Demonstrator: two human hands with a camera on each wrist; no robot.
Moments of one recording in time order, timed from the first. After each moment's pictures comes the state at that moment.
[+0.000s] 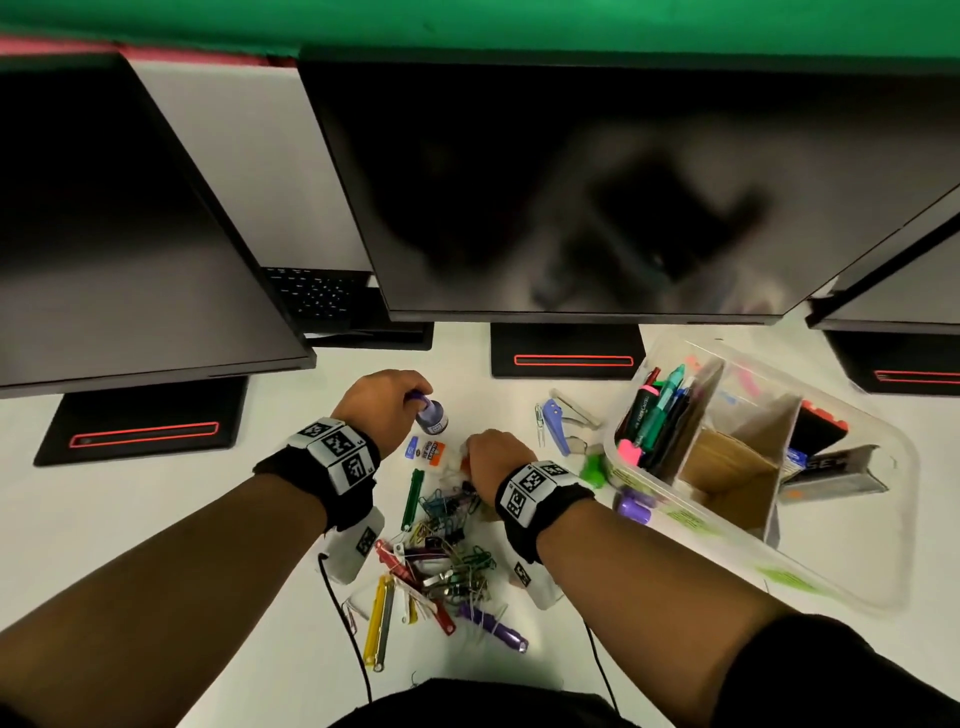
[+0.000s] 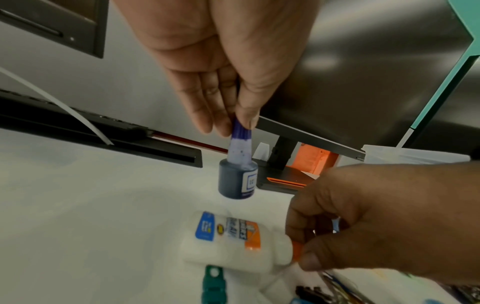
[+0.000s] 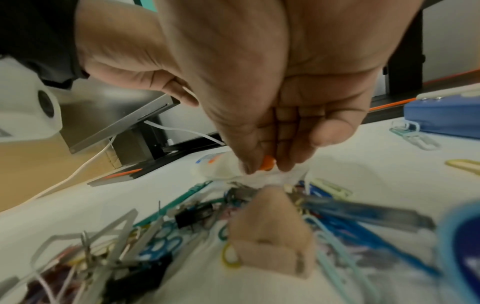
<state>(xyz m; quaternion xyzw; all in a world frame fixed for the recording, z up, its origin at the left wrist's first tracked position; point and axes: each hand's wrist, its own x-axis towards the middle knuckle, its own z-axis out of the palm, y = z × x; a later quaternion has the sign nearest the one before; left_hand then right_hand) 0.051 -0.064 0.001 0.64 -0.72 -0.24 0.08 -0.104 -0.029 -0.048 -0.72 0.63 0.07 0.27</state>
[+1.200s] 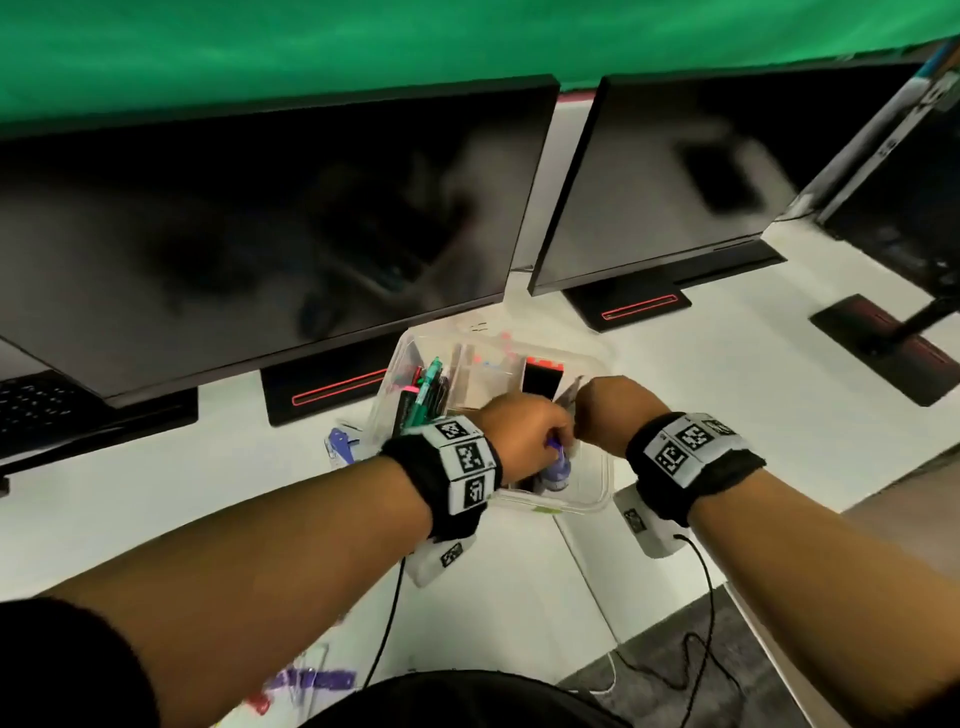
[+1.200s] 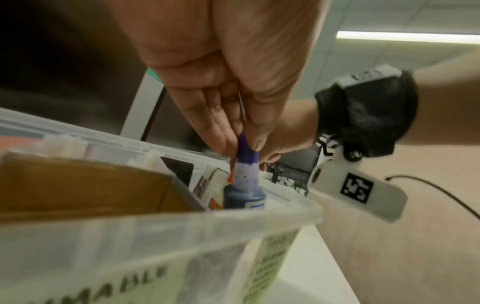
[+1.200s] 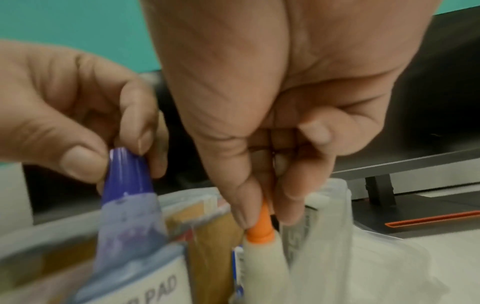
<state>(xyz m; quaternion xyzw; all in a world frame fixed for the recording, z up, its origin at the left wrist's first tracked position) -0.270 0.028 0.079 0.25 -0.92 -0.30 0.00 -0.410 0.077 0.078 -0.56 0.81 0.07 0.15</state>
